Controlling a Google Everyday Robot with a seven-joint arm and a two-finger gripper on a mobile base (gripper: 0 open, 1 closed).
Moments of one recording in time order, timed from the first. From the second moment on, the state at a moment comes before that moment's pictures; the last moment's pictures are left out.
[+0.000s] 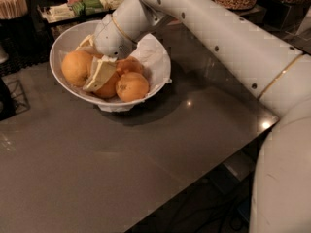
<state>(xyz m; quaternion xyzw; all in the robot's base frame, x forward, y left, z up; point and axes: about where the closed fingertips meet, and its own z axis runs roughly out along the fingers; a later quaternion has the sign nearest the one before) 0.569 0.162 0.916 -0.79 0.44 0.27 0.34</state>
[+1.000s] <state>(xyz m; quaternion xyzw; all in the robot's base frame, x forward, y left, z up) 0.534 0.063 0.968 -0.73 0.48 0.21 0.44</state>
